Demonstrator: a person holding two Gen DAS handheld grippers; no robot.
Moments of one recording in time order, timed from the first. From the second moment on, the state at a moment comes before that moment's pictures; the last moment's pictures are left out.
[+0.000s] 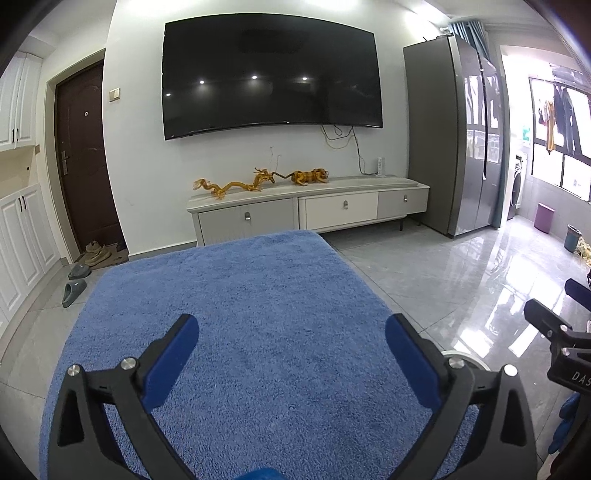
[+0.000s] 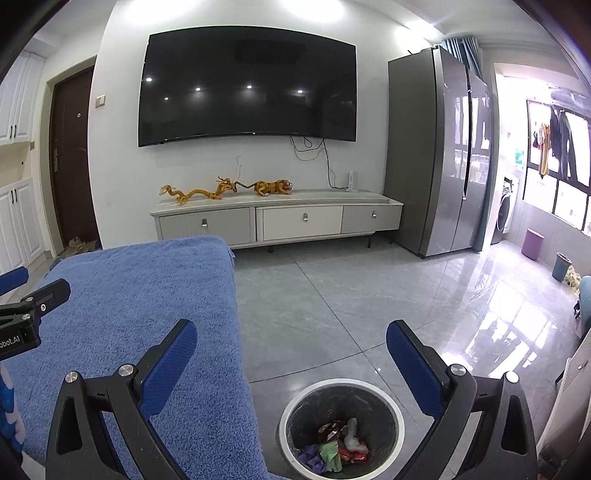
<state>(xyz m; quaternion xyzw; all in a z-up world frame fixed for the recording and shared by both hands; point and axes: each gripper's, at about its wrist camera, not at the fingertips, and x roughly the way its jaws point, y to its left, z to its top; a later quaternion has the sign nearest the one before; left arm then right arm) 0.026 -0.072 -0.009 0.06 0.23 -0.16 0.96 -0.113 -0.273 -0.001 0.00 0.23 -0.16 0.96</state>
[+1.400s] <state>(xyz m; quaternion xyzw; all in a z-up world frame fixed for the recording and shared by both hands) 0.043 -0.066 -0.027 0.06 0.25 -0.14 0.96 -0.106 -0.285 -0.010 0.01 0.24 -0.19 0.95</state>
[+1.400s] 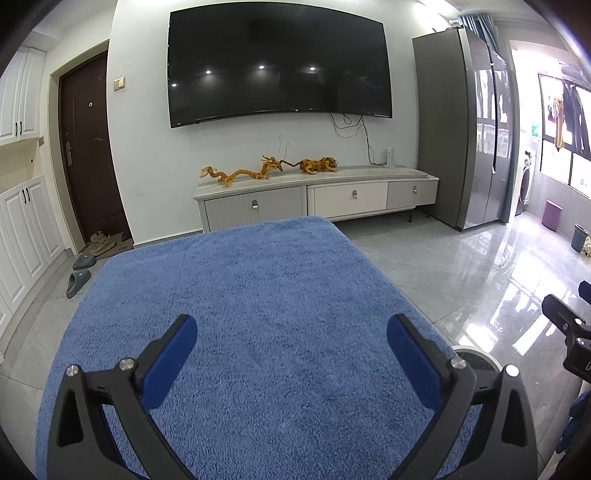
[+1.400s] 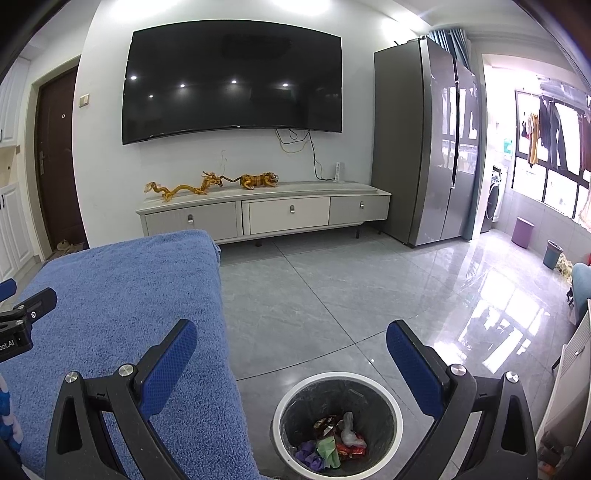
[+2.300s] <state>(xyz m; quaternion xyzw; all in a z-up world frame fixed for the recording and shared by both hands) 0.041 -0.065 -0.028 0.06 0.25 -0.15 0.95 -0.106 -0.283 -0.014 0.02 0.24 -0.19 0.95</state>
